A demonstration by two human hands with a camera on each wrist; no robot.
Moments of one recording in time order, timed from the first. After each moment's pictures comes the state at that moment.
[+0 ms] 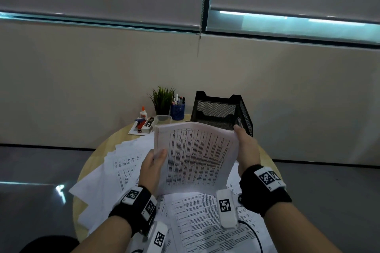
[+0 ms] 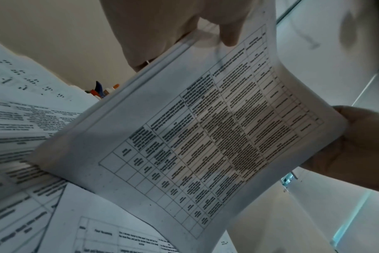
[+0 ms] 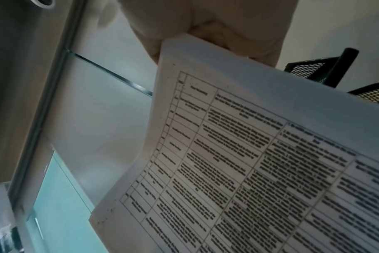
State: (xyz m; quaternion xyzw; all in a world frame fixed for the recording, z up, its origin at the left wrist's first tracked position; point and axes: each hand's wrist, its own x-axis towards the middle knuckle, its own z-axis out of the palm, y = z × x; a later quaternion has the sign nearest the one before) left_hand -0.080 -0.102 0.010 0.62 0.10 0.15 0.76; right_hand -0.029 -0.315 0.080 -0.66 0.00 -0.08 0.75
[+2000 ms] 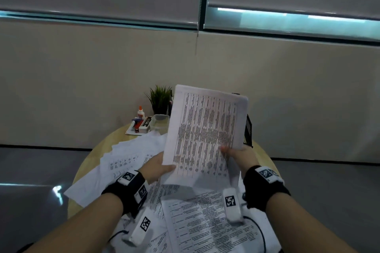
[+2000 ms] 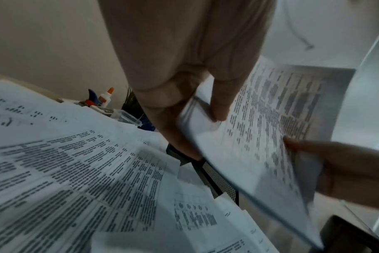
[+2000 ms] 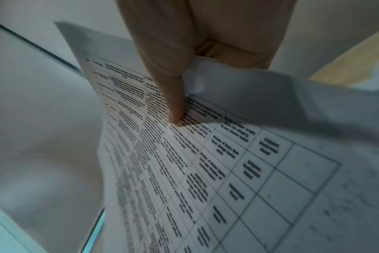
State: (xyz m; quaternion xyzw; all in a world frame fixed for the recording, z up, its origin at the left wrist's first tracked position) left_hand -0.046 -0.086 0.013 0.76 0.03 -0.10 0.64; right_hand -0.014 -0.336 0.053 -0.69 0.06 0.03 0.72
